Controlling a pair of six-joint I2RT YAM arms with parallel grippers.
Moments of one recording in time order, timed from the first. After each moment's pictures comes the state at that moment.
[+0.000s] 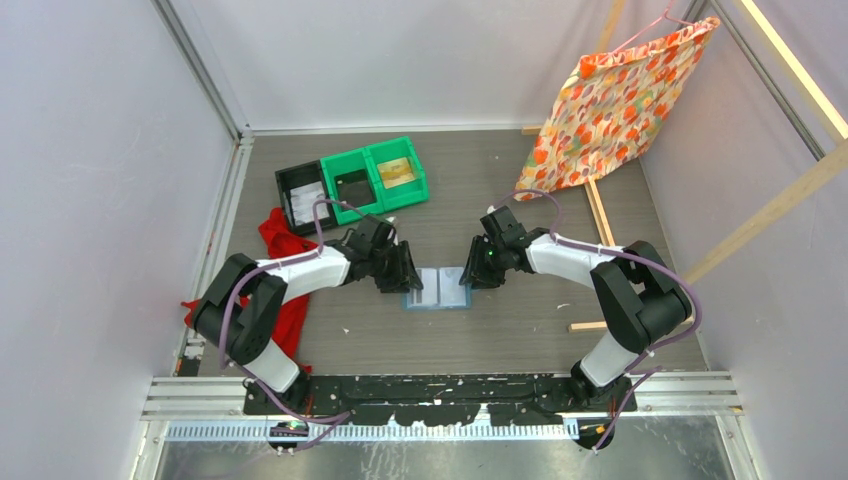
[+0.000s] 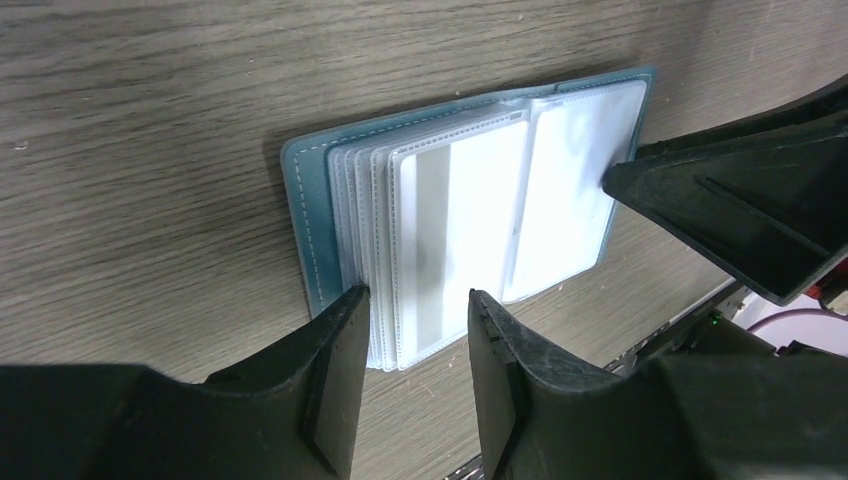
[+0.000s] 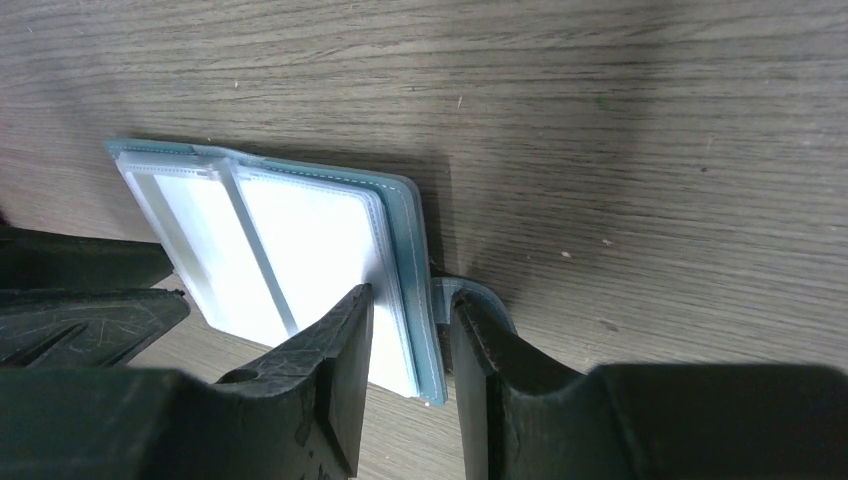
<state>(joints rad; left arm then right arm) -0.59 1.59 0.80 -0.18 0.29 -0.76 0.55 1.63 0.85 -0.29 -0.20 0.76</state>
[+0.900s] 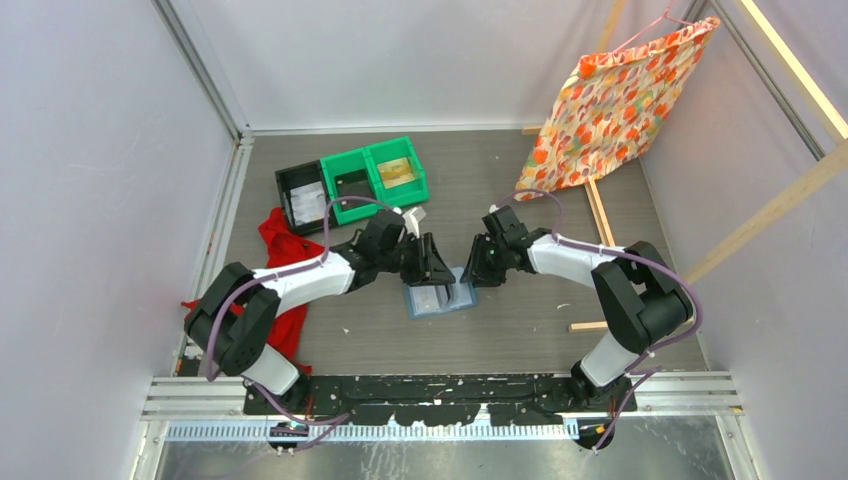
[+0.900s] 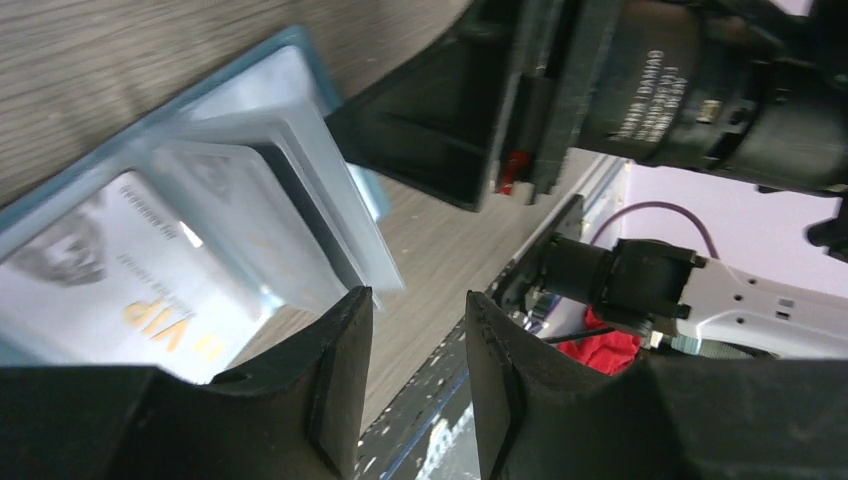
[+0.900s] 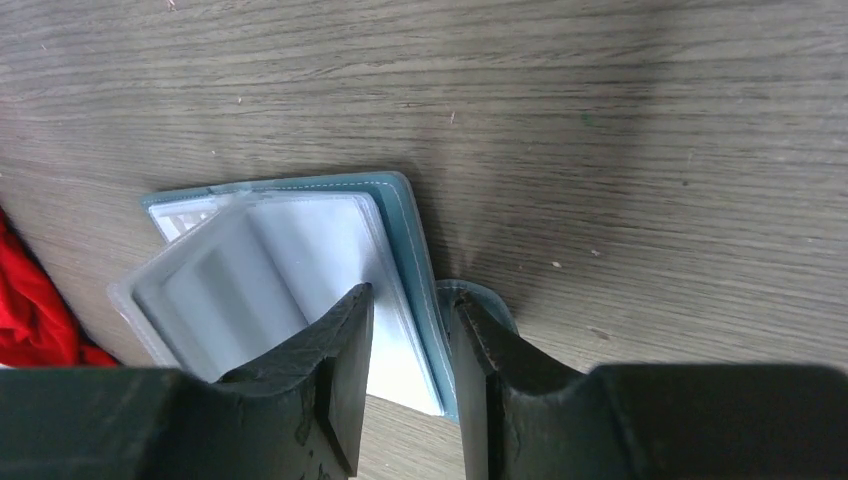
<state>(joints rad) -0.68 1.53 0.80 0.05 0.47 -0.86 0.53 1.63 0.84 -0.27 -0.20 0.76</state>
